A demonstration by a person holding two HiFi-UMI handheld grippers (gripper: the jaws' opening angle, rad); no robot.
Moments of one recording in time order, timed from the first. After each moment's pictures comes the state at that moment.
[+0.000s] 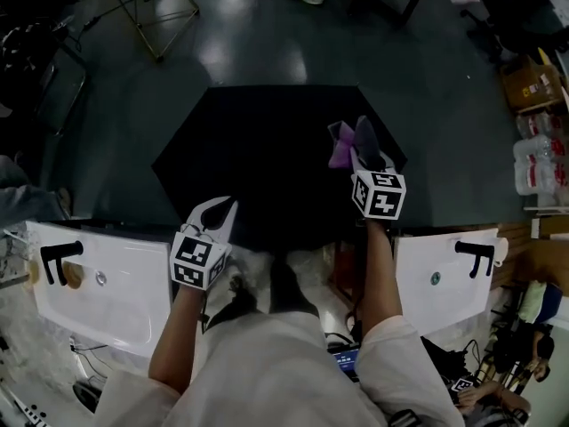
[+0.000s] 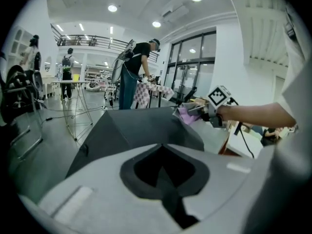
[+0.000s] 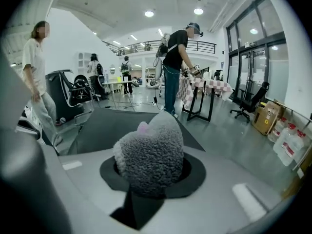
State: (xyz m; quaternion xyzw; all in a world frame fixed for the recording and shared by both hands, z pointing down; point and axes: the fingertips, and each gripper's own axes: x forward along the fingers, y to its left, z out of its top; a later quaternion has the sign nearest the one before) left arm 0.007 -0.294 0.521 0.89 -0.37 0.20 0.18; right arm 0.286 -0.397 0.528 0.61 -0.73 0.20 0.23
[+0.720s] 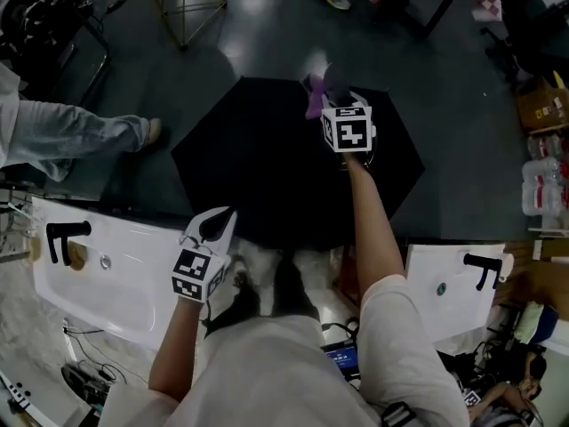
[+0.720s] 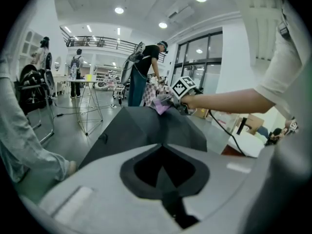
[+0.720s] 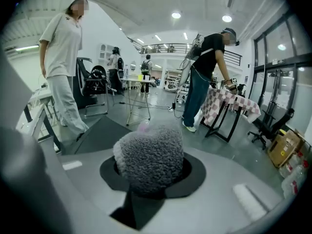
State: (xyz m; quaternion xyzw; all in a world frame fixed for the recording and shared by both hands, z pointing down) left arm -0.056 -0.254 0.519 0.87 -0.41 0.20 0.20; right arm 0.144 -0.524 0.519 0.54 -0.78 0.12 0.28
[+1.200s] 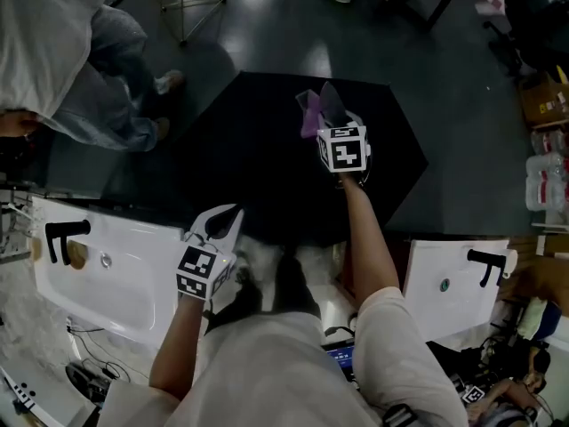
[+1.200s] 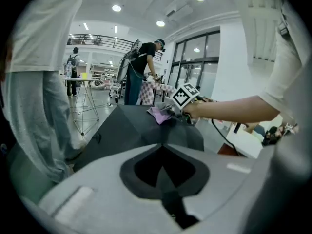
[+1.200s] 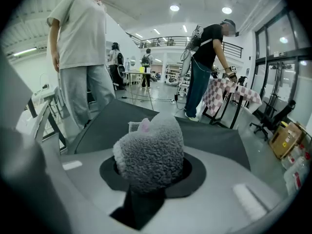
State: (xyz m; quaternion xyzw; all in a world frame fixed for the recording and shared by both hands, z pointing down) left arm -0.045 -0.253 0.530 0.88 -0.39 0.20 0.20; right arm 0.138 -0.479 0.573 0.53 -0.78 0.16 0.30
